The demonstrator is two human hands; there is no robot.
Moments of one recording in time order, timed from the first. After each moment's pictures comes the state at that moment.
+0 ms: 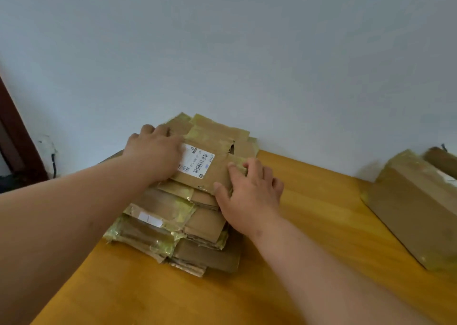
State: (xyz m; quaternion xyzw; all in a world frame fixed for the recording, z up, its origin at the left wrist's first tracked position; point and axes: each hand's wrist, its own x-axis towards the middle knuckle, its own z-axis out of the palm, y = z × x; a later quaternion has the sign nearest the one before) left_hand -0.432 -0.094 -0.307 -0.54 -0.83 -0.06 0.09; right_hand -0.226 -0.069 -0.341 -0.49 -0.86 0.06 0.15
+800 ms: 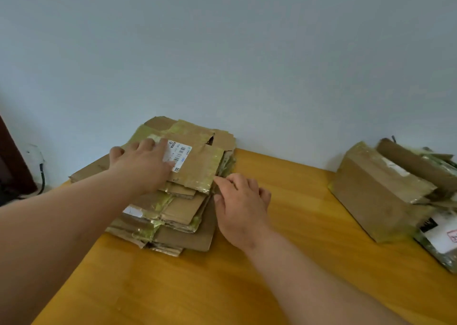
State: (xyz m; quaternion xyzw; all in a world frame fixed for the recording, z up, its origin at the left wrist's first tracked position) left_hand -0.384 -0.124 -0.298 -0.51 -0.86 0.00 0.05; right_hand -0.171 -0.102 -0.344 -0.43 -0.88 0.08 0.20
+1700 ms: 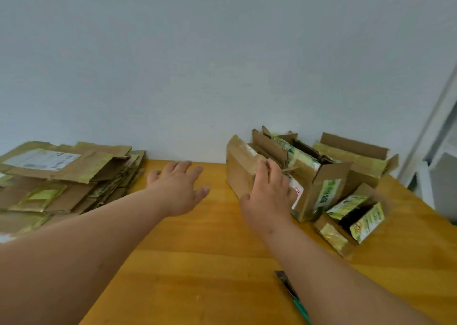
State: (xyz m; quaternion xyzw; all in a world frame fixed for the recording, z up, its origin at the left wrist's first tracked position) left_hand -0.096 -0.094 -0.278 -0.70 -0.72 0.00 0.01; right_hand 0.090 -0.095 -0.310 -0.65 -0.71 0.06 0.27
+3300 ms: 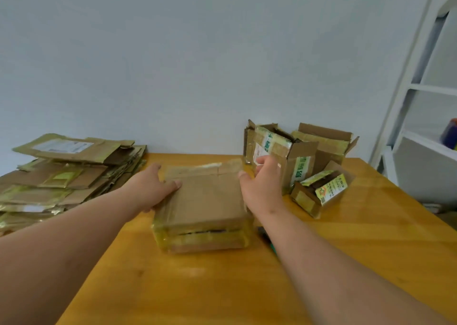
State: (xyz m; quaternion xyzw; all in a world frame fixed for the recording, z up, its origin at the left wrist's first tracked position) left_hand -0.103 -0.201 -0.275 -0.56 -0.77 -0.24 -0.20; right_hand 0.114 -0.179 -0.296 -0.57 -0.60 0.26 0.50
